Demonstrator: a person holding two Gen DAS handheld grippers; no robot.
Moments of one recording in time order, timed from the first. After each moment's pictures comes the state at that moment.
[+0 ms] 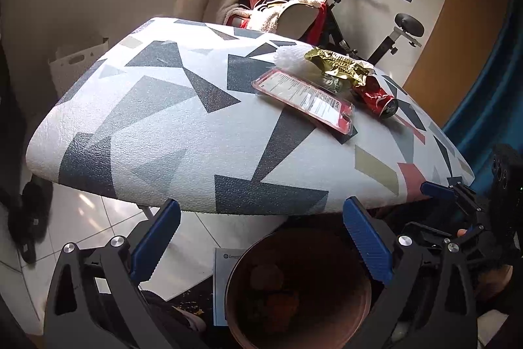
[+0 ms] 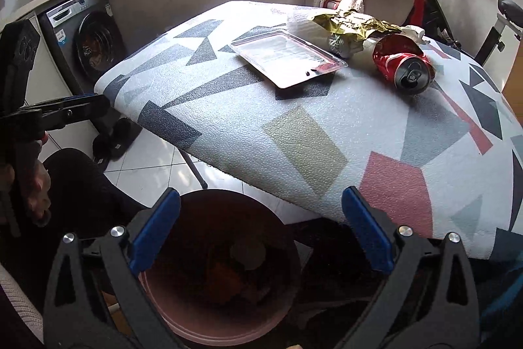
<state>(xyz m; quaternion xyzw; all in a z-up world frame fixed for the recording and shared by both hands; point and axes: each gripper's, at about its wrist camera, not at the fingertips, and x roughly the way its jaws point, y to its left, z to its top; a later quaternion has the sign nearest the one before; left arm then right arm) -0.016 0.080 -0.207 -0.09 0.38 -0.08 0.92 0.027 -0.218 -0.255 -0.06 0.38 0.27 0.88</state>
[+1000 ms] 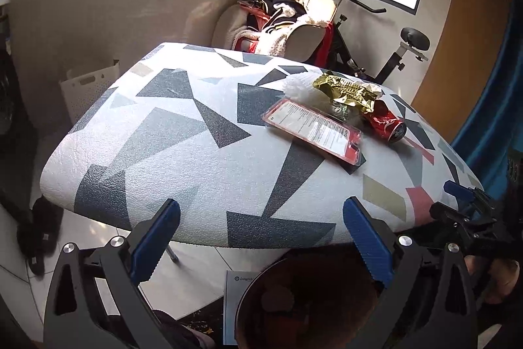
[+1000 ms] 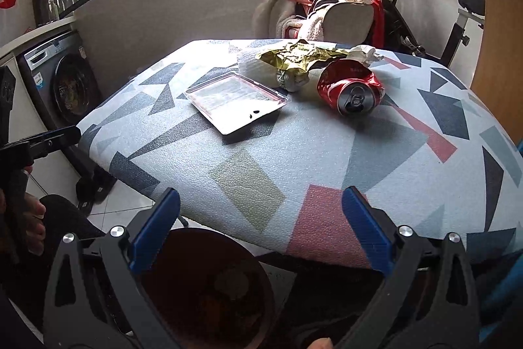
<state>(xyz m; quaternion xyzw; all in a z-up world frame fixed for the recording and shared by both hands) -0.005 0.081 -0.184 -0.07 0.34 -0.05 0.94 0.043 -0.253 -0.235 -0.02 0.33 0.21 0.92</state>
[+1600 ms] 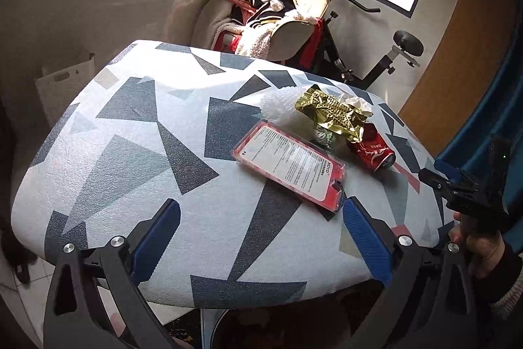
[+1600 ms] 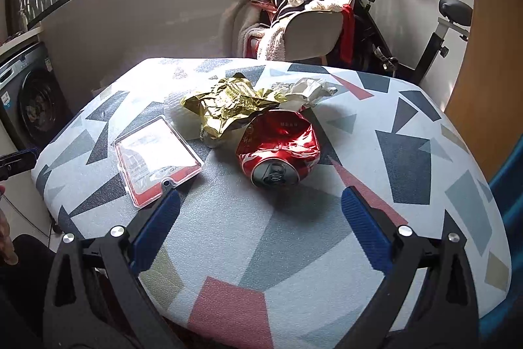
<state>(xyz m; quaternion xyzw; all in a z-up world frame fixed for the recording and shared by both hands) 0.073 0.070 -0.161 -0.10 0.37 -0.09 0.92 0.152 -0.304 -0.195 -0.02 0.33 0.14 0.93</state>
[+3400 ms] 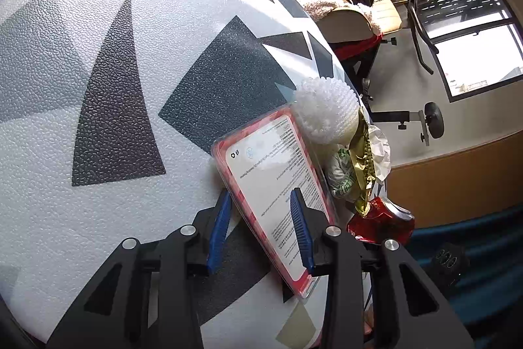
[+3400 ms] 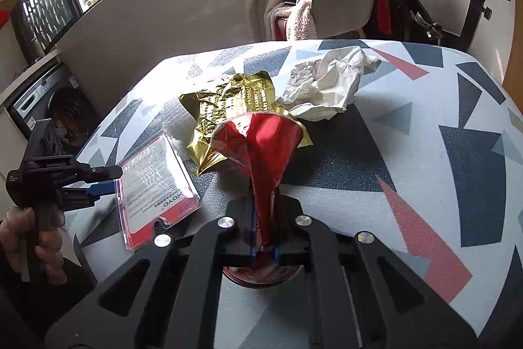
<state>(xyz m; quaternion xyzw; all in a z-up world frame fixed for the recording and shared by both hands) 0.200 0.081 -0.255 -0.40 0.47 -0.07 0.78 0.234 -0.303 -0.230 0.05 0.38 0.24 0.89</state>
